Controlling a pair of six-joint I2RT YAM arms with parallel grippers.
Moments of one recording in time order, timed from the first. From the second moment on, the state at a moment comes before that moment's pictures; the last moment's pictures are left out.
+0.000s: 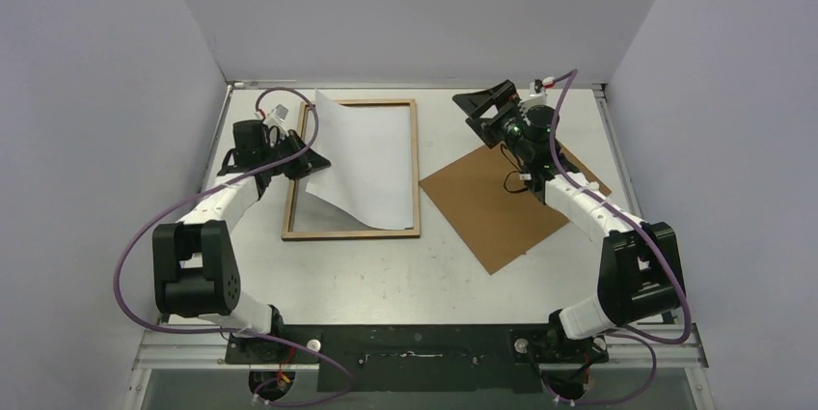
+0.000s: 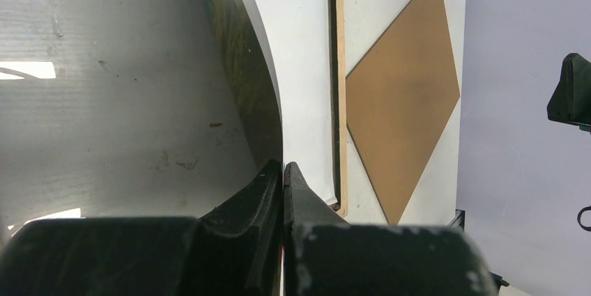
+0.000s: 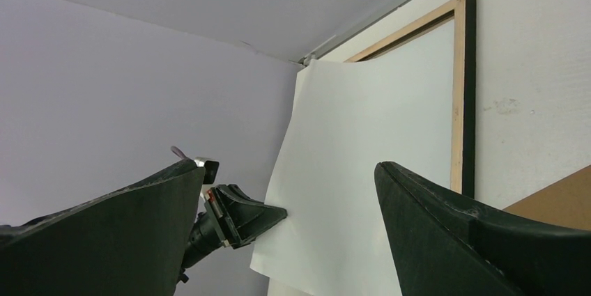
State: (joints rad) left arm 0.04 1.52 0.95 -0.08 0.63 -0.57; right arm 0.27 1.47 0.97 0.43 -0.29 1.11
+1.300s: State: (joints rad) left arm 0.04 1.57 0.95 -0.16 0.44 -0.57; right arm 0.30 1.52 0.97 0.37 -0.26 1.08
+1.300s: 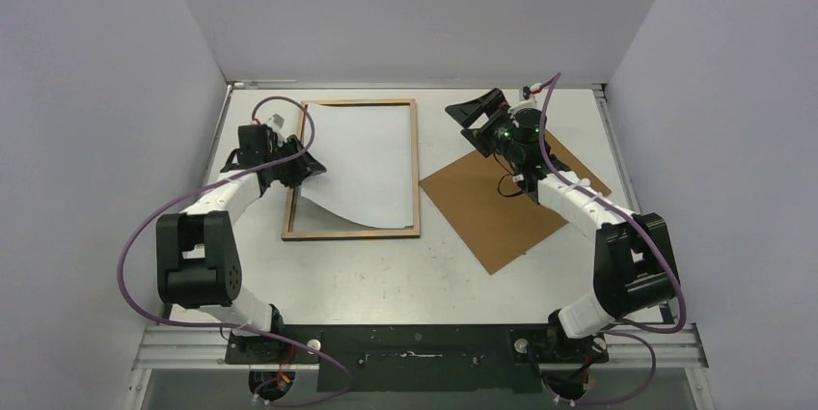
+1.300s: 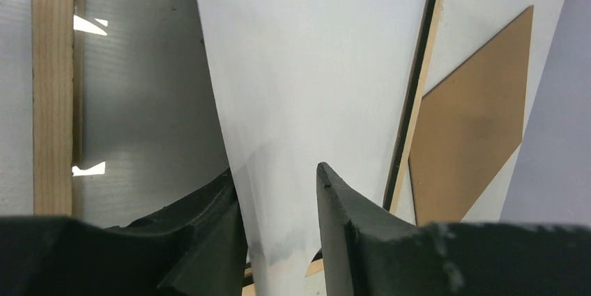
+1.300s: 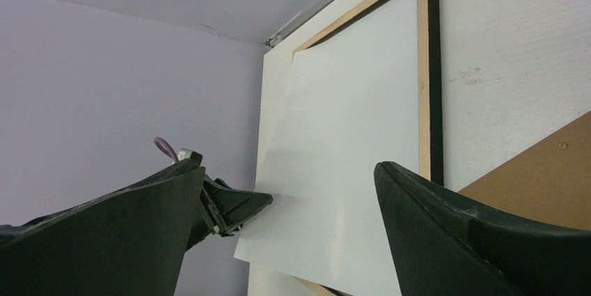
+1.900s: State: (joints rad) left arm 0.04 1.50 1.10 -0.43 0.25 -0.40; right arm 0.30 1.52 0.97 0.34 -0.26 1.05
